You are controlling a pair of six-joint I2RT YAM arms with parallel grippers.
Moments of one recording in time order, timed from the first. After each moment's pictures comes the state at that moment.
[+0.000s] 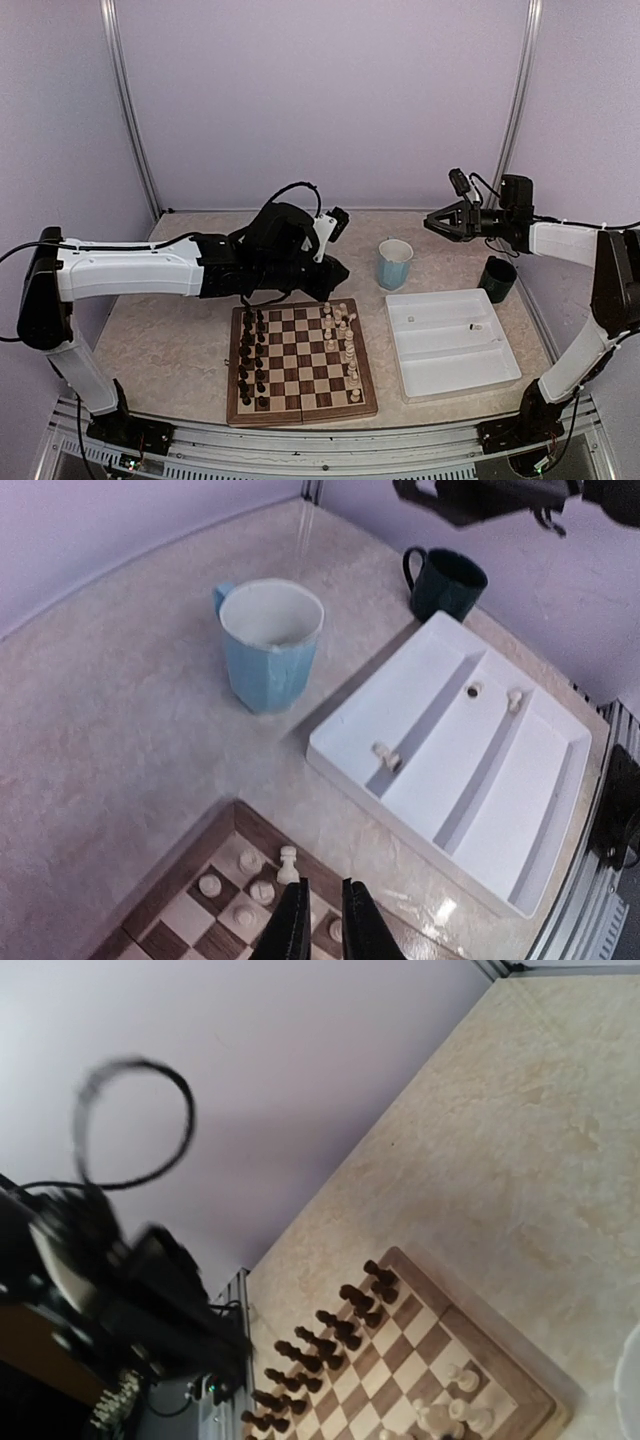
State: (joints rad) left arm -1.04 1.69 1.32 -0.14 -0.11 -0.26; right arm 0.07 1.59 1.04 0.23 -1.34 0.50
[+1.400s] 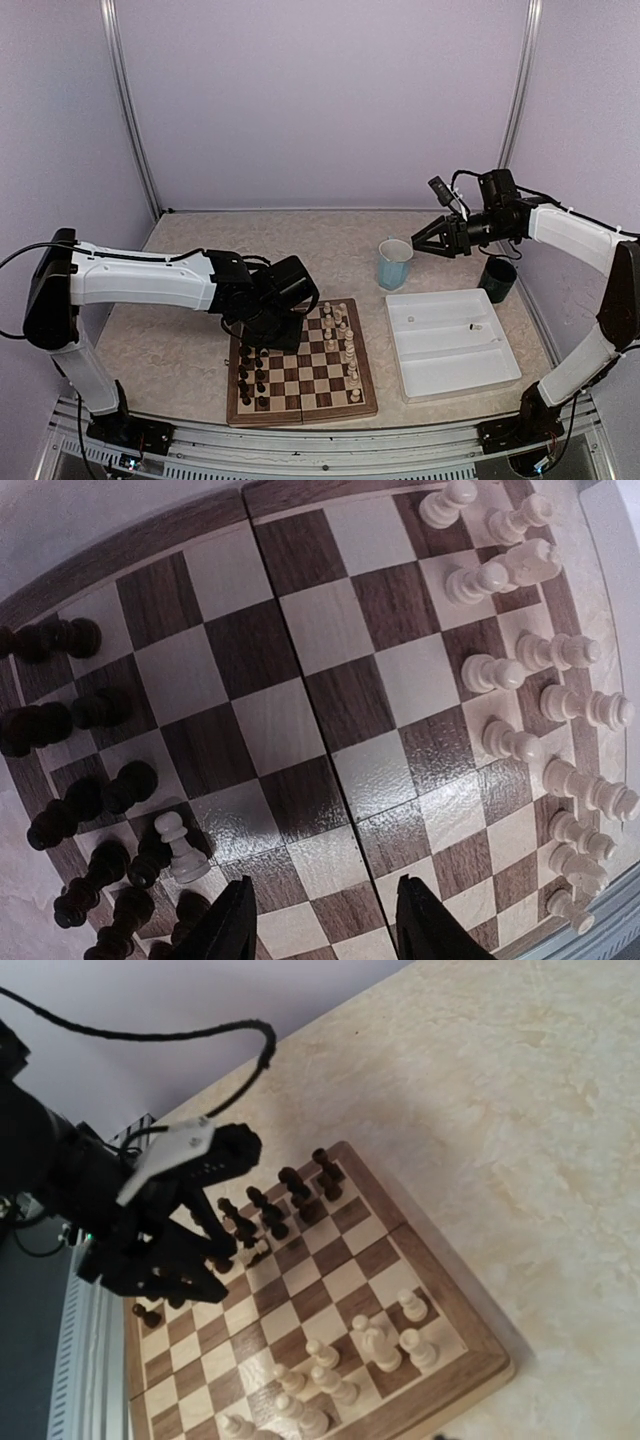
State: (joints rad) left arm -1.08 1.72 1.25 -0.76 -0.17 -0.86; right arm 0.21 1.51 1.19 -0.51 -1.15 -0.33
